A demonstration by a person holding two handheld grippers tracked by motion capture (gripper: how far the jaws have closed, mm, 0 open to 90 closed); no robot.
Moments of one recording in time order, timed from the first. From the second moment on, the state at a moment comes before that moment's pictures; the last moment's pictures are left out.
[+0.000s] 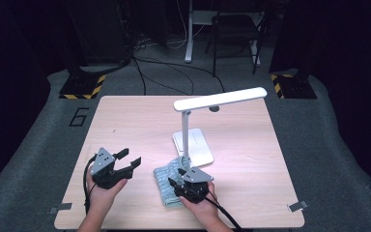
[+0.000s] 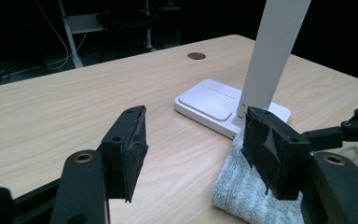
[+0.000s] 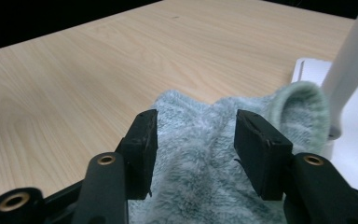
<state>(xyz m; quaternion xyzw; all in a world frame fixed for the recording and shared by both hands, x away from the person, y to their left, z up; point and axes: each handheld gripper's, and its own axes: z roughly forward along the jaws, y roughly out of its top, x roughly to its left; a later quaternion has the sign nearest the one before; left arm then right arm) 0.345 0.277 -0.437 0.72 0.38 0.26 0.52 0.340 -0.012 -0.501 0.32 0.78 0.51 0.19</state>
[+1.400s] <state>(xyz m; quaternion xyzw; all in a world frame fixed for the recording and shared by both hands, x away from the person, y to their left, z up) 0.342 0.195 -0.491 0.77 0.36 0.19 0.49 0.297 -0.133 -0.468 0.39 0.69 0.52 0.31</state>
